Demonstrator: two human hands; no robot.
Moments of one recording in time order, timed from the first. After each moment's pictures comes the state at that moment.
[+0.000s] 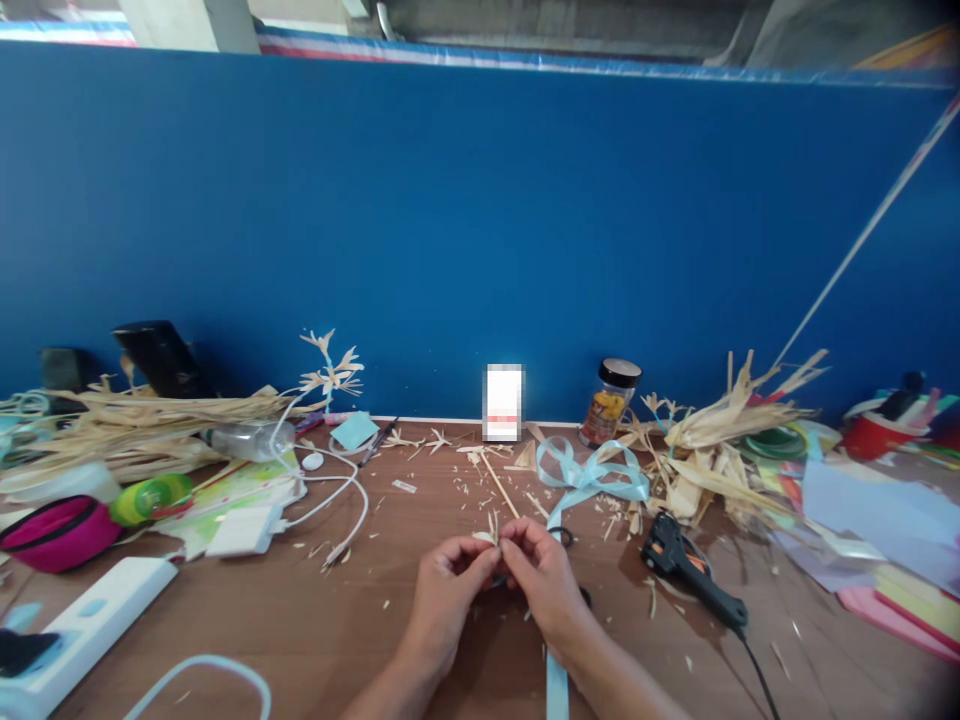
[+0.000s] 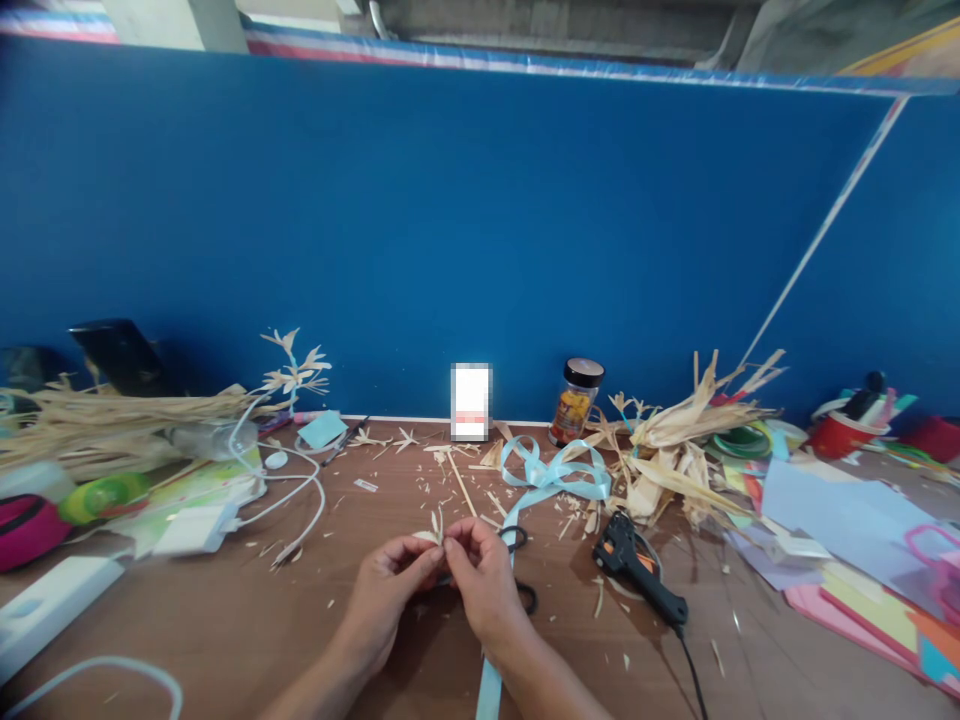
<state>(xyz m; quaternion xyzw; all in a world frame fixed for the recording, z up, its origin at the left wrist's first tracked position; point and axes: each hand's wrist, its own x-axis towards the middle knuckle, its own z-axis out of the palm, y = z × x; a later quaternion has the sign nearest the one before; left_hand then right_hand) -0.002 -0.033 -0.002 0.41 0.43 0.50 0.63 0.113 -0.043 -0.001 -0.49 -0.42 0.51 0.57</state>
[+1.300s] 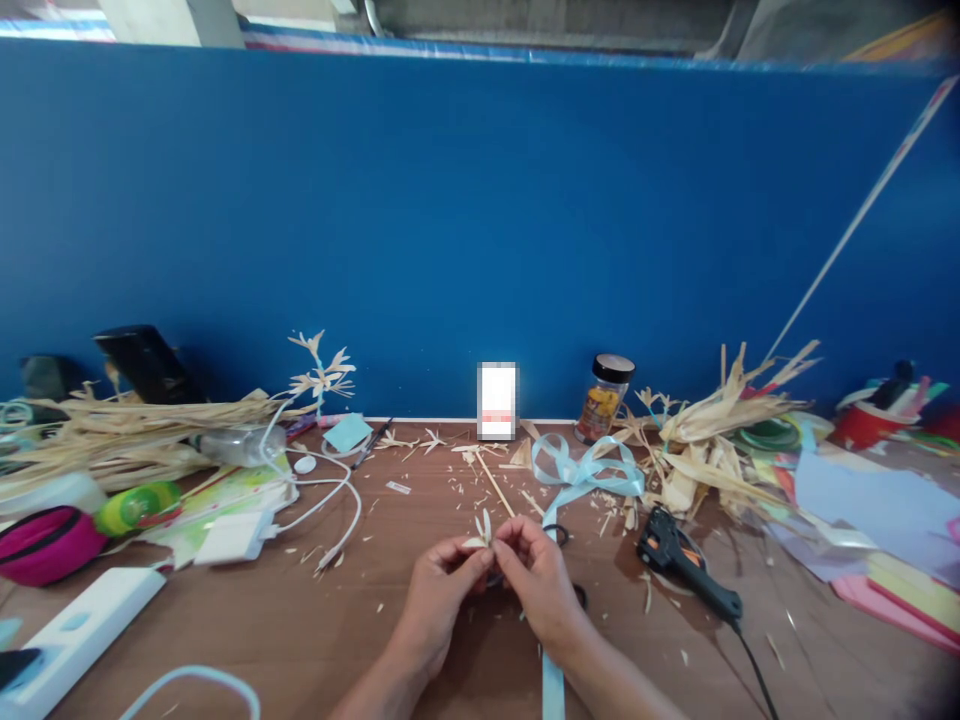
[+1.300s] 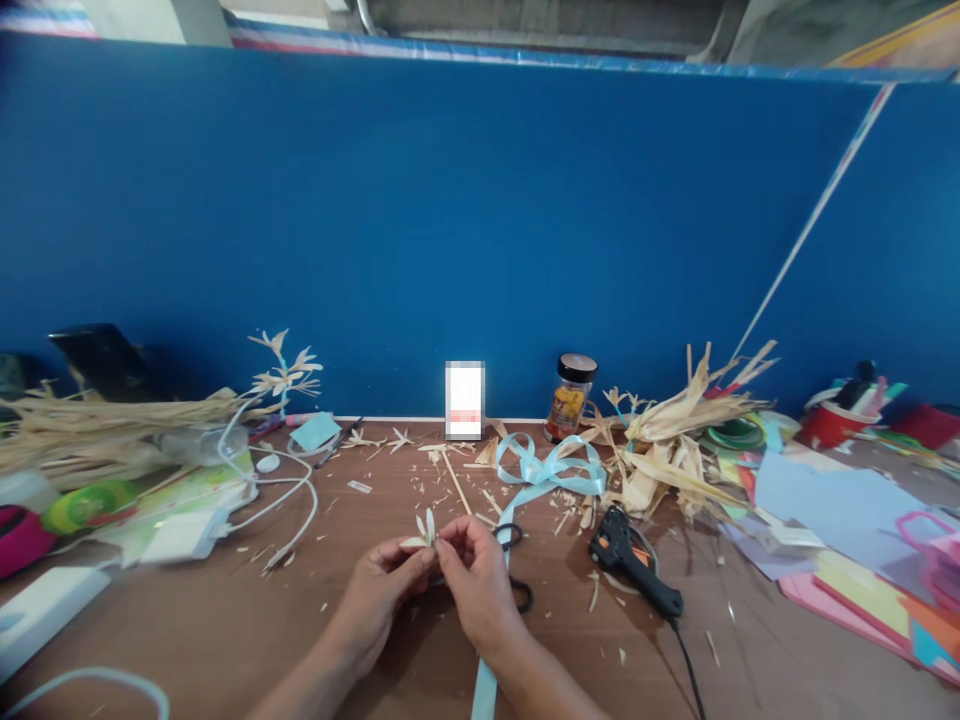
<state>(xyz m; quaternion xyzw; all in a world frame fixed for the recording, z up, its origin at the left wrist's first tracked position) -0.006 -0.028 -0.008 0.42 0.41 0.48 0.66 0.114 -0.046 0.004 -0.49 -0.45 0.48 0.57</state>
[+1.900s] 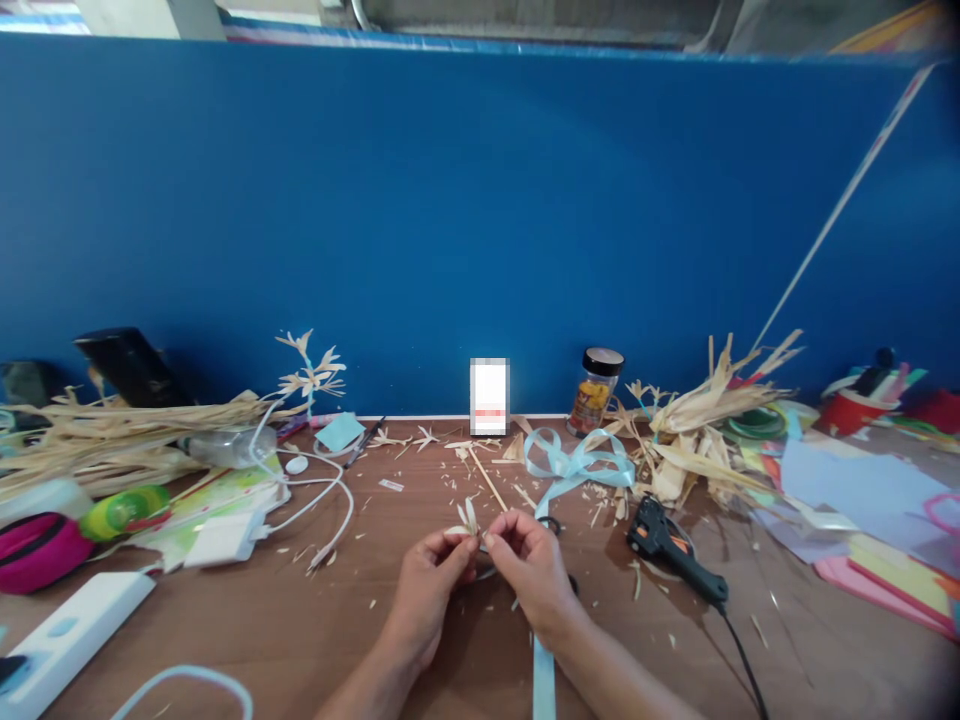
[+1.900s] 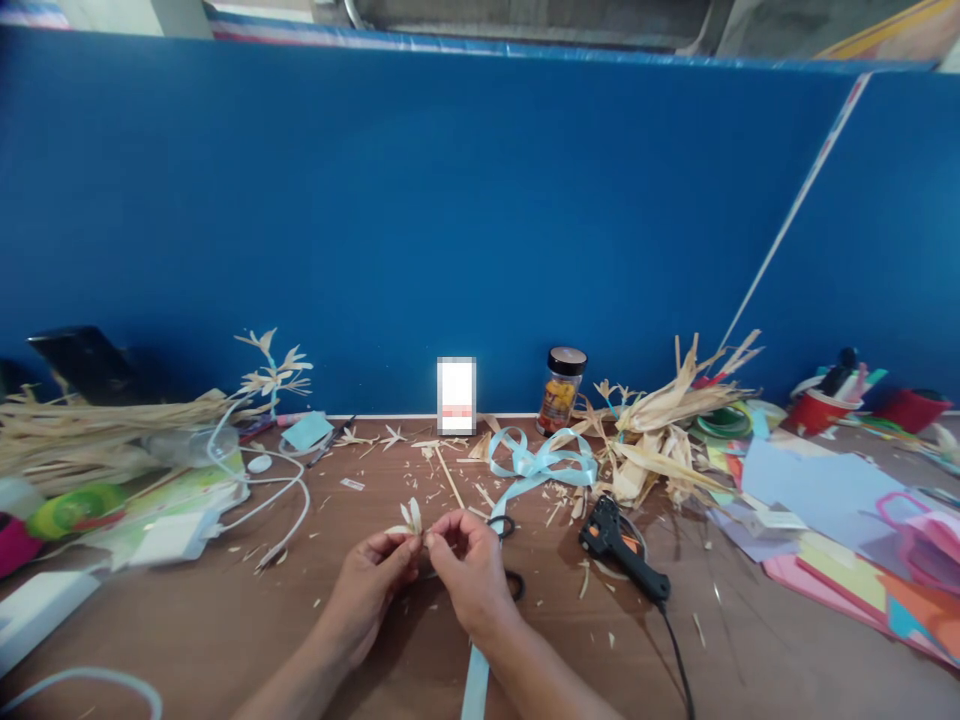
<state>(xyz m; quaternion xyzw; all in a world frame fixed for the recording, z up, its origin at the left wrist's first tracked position) -0.005 -0.028 -0.005 0.39 0.42 0.49 0.66 0.115 -0.045 0.002 -0.49 -0.45 0.46 0.59</state>
